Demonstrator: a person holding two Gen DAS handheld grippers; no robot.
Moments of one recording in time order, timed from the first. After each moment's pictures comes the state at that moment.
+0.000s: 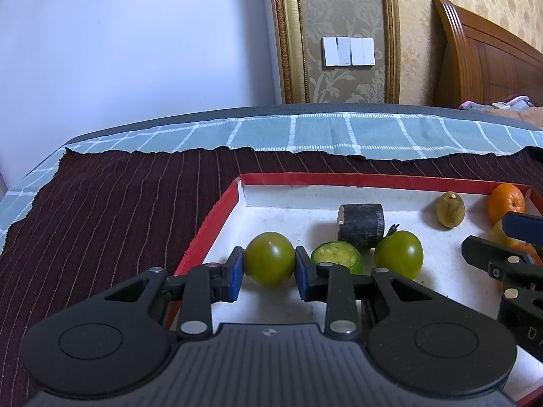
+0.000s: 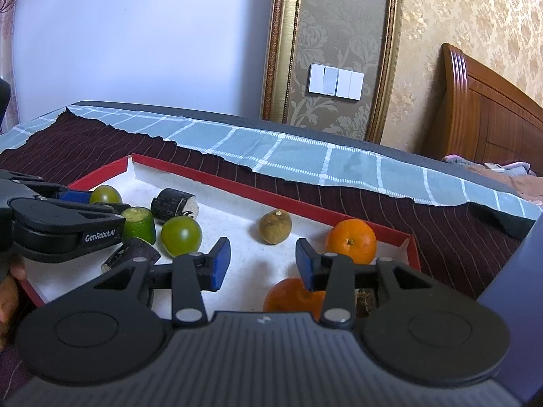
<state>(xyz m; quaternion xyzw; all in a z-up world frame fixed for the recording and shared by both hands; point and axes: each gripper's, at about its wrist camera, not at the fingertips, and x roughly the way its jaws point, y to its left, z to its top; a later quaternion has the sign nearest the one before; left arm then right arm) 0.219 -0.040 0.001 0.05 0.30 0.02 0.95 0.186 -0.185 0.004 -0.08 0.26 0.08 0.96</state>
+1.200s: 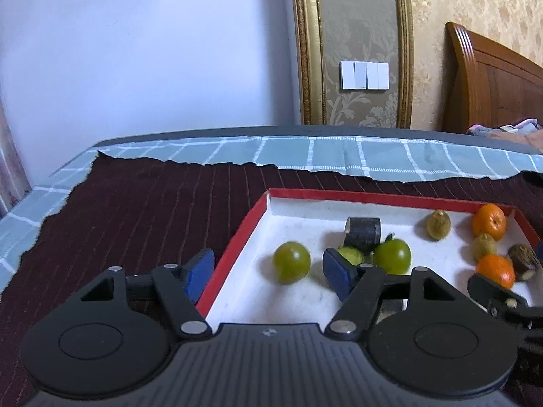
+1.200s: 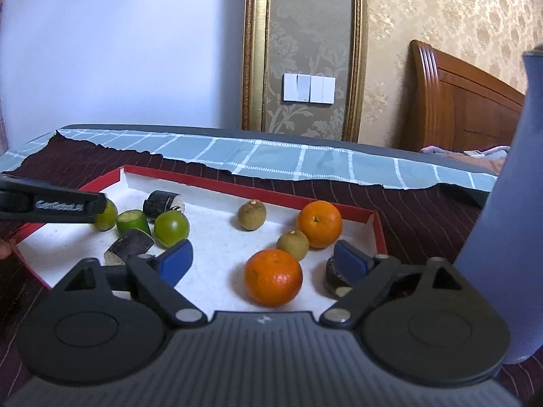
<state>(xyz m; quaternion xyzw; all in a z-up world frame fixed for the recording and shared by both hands) 0.169 -0.034 0.030 0.03 0.27 0.05 0.96 0.146 -0.205 0.007 -0.04 0.23 0.05 0.97</state>
